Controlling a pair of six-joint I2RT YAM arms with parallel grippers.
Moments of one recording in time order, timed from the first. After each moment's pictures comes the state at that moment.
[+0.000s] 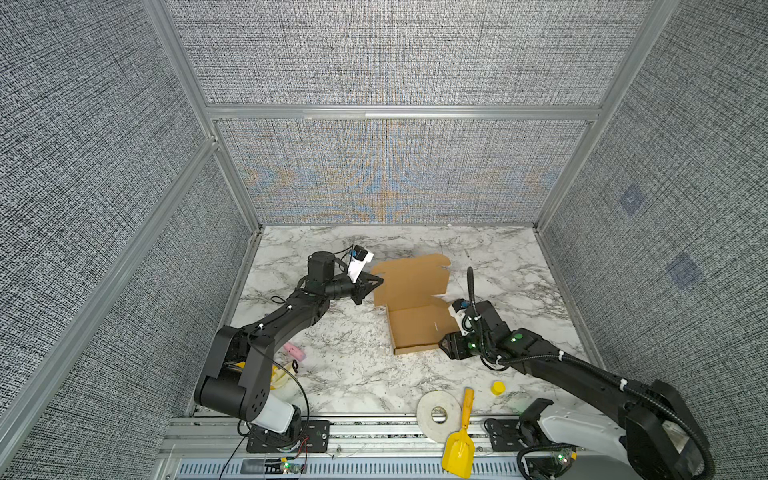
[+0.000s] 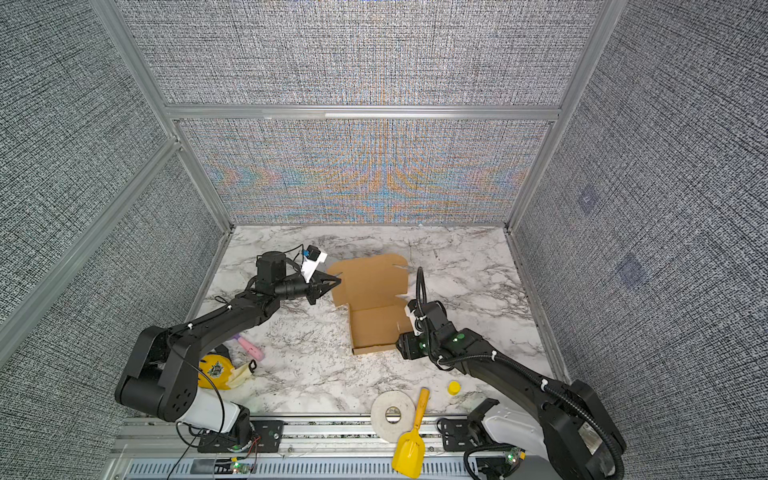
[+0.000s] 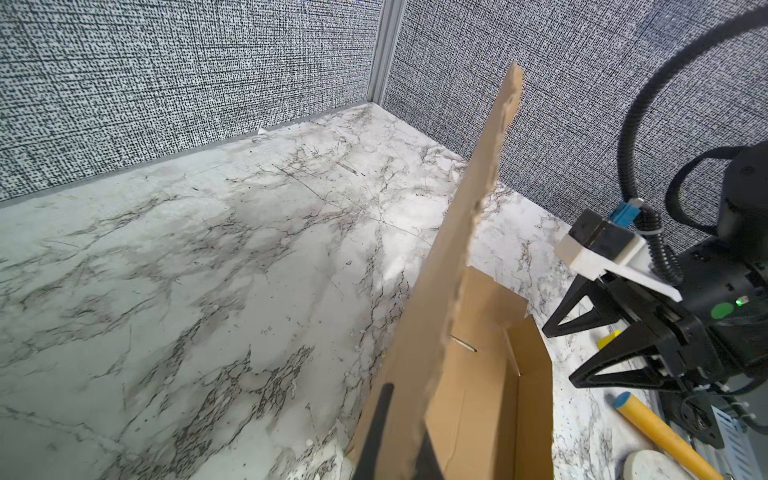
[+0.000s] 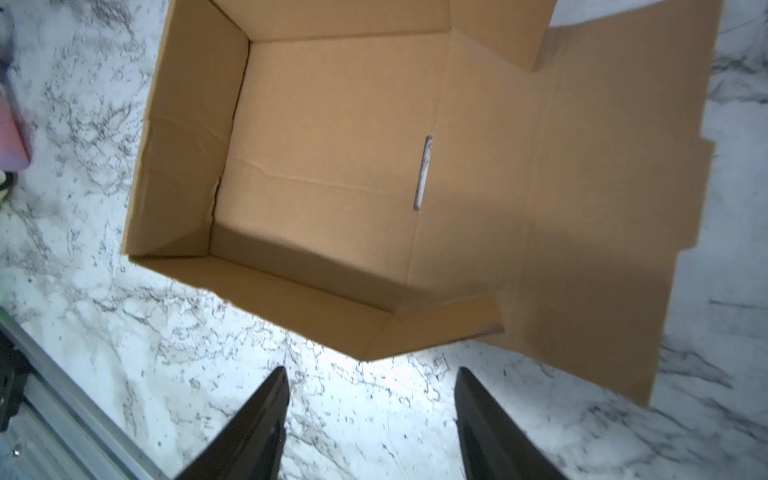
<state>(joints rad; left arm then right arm) -0.34 1.52 0.84 0.21 0.81 0.03 0.62 1.13 0.57 -0.39 -0.15 0.36</state>
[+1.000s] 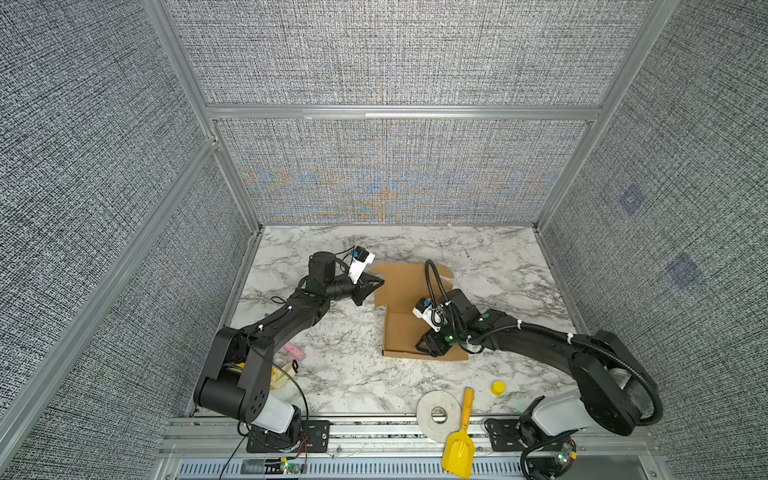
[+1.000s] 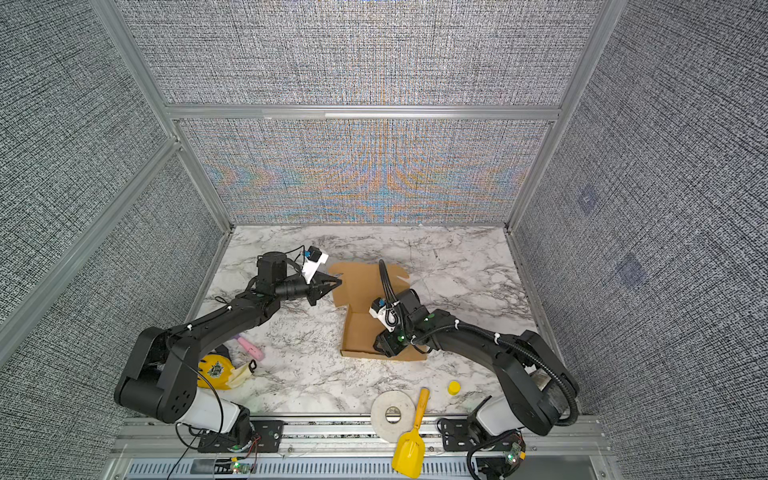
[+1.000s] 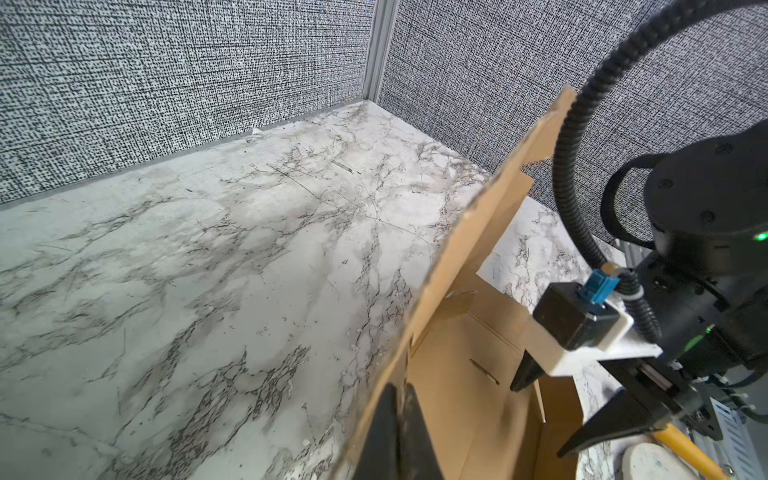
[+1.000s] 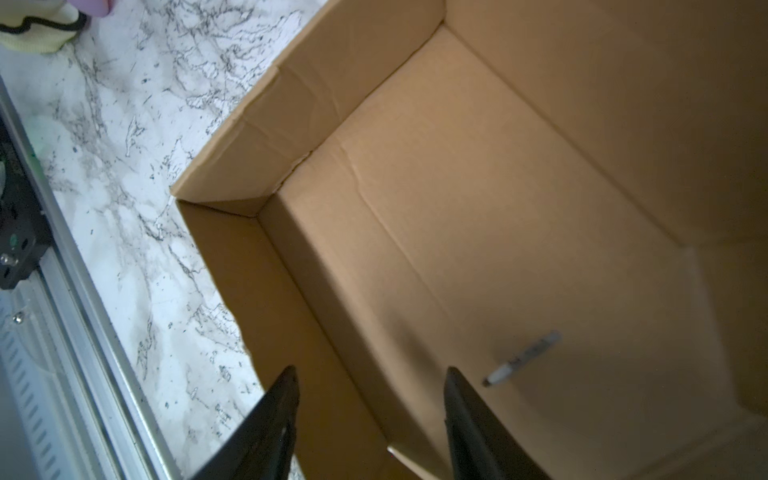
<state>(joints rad) -0.35 1.51 0.84 0.20 0.81 0.05 0.68 1.48 0.78 -0.34 -0.34 0.02</state>
